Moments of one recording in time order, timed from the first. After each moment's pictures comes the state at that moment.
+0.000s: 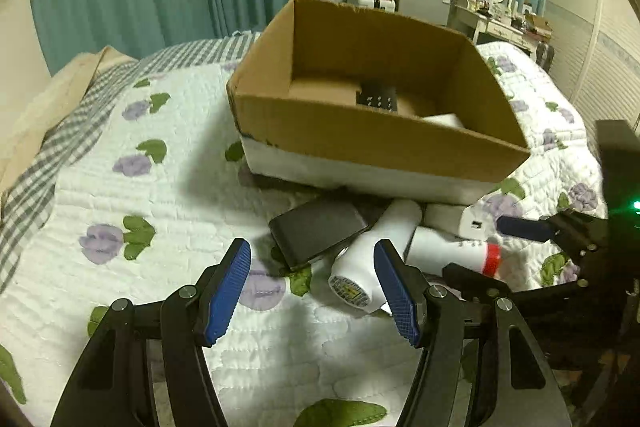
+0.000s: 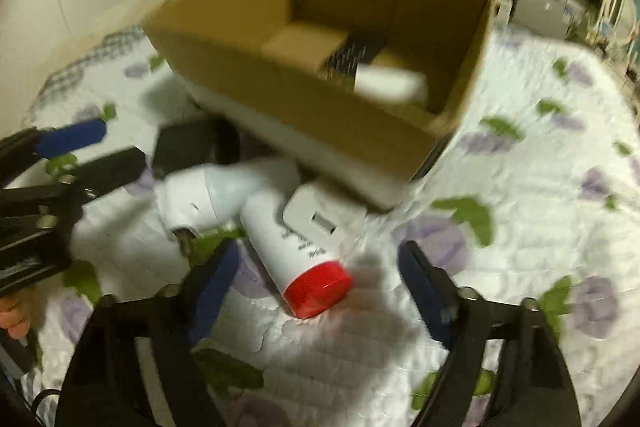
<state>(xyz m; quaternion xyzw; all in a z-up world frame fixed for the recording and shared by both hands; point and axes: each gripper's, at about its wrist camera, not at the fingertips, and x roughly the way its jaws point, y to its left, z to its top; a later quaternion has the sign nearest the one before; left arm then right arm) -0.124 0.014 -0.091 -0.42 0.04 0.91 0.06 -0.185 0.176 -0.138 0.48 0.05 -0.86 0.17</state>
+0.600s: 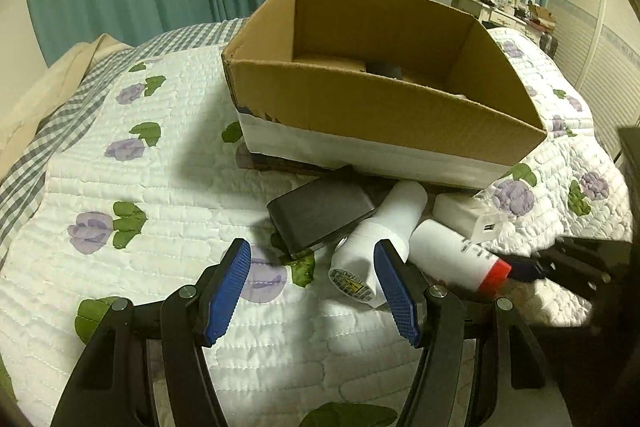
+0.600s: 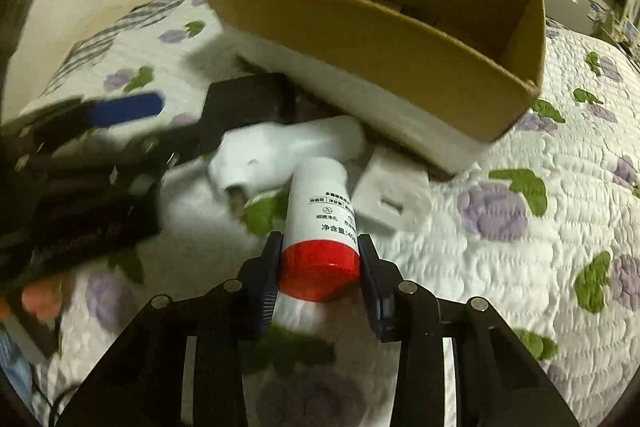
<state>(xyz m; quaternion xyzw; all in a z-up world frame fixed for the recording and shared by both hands) -0.126 0.013 -0.104 -0.44 0.04 0.90 0.05 -0.169 0.159 -0.138 0.49 0.04 -0.85 0.20</state>
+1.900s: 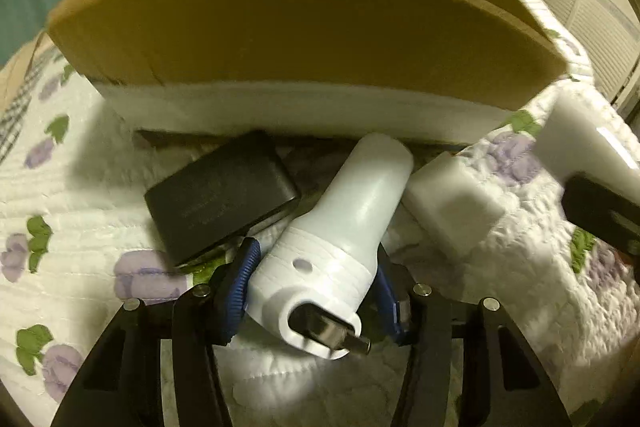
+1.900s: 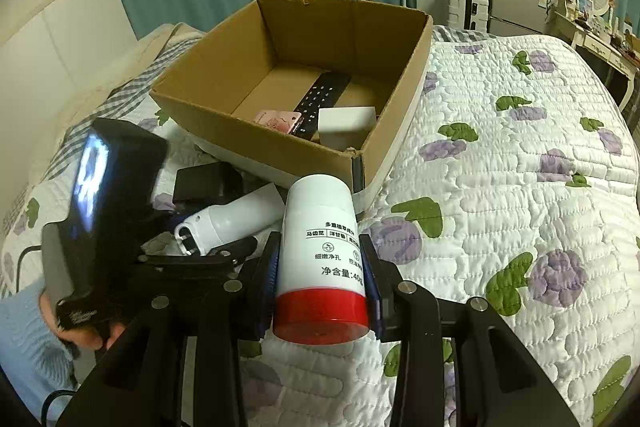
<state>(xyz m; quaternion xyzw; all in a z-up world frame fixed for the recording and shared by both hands) -0.145 0.048 -0.141 -0.50 0.08 0.85 0.11 -0.156 0.213 -0.088 0.43 -0.01 -0.89 0.15</state>
